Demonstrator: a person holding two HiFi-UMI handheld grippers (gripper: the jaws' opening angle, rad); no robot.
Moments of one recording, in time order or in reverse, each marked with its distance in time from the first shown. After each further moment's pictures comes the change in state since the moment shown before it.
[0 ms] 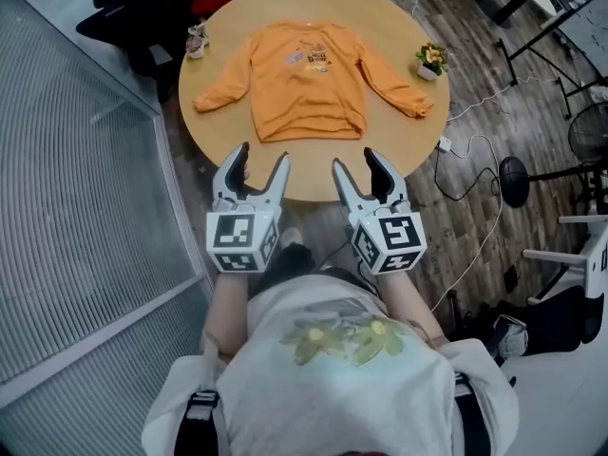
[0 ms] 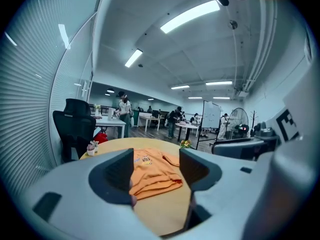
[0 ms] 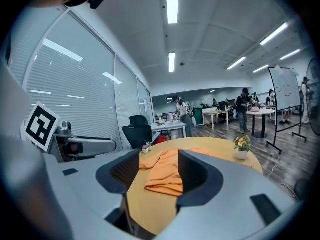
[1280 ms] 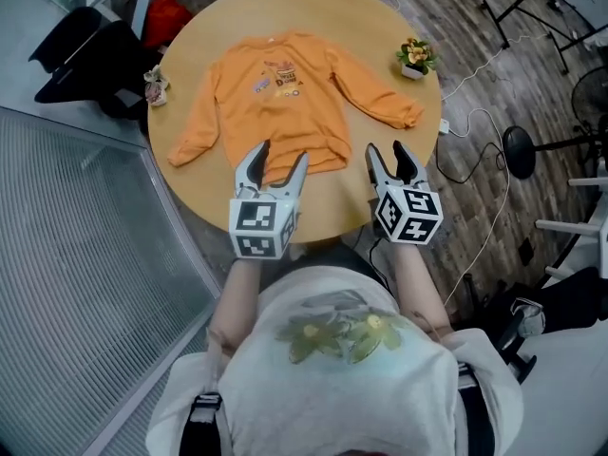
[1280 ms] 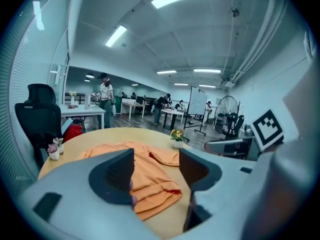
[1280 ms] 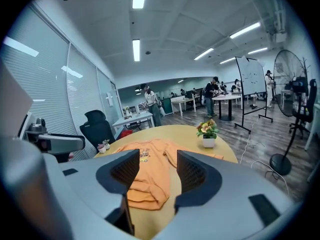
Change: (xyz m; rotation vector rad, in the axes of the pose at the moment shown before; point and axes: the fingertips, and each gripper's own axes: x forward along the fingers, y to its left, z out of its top) left arm 0.182 -0.035 -0.012 0.063 0.169 -0.196; right arm 0.074 -0.201 -0.039 0.192 0.113 -0.331
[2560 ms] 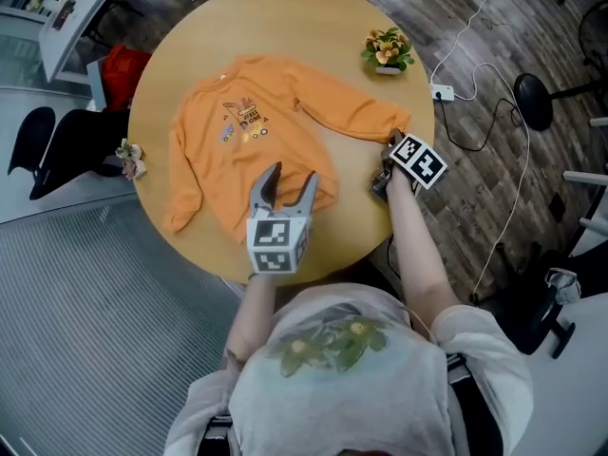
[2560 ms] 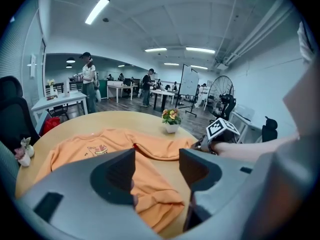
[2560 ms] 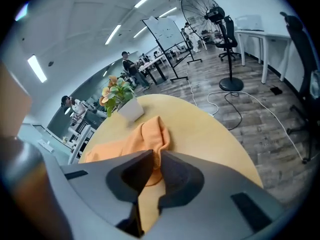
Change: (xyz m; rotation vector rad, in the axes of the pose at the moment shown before) left arm 0.149 -0.033 -0.023 0.091 0.223 -0.111; right arm 0.142 -0.226 -0.128 0.797 0.187 -0.454
